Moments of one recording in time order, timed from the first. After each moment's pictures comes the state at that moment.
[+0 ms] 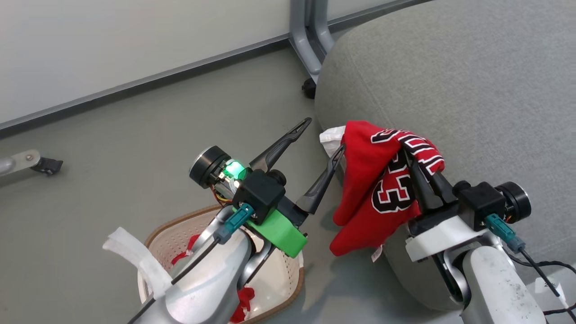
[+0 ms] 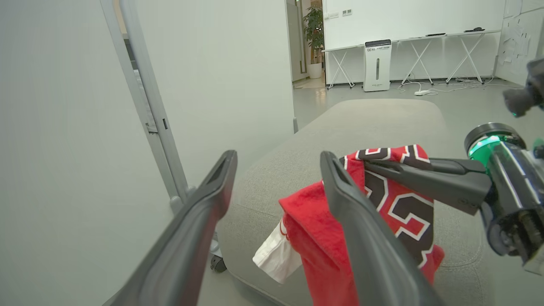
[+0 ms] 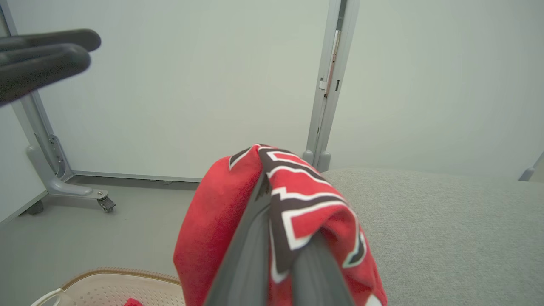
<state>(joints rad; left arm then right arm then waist) -0.53 0.09 -0.68 0.27 -0.22 -0.13 -0.26 -0.25 -0.07 0.15 0.14 0.05 0.13 -0.26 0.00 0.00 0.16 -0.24</state>
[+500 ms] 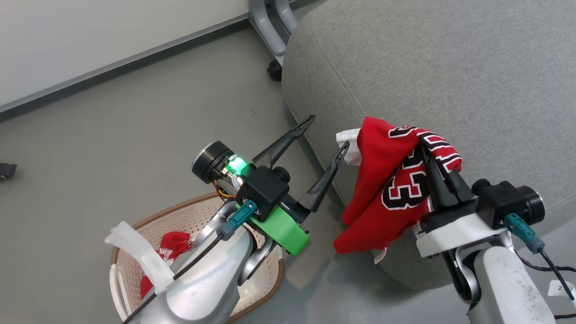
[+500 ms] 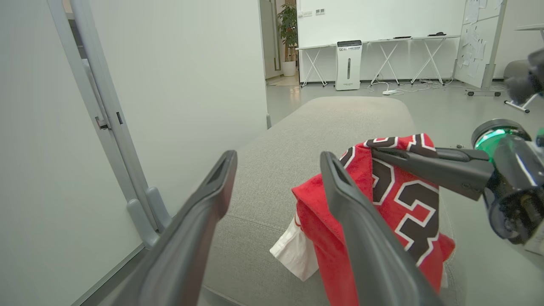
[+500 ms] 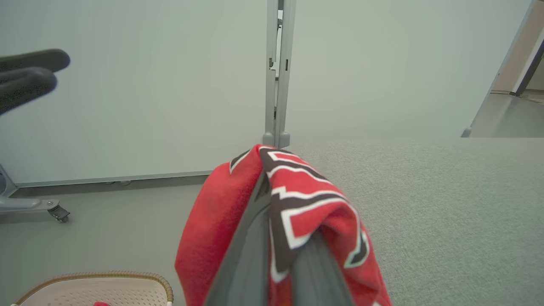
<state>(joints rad) -0.56 0.09 -0.70 0.28 -0.22 -0.13 -0.26 -0.23 -0.05 0.09 0.12 0.09 0.13 -0.26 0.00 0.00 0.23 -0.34</state>
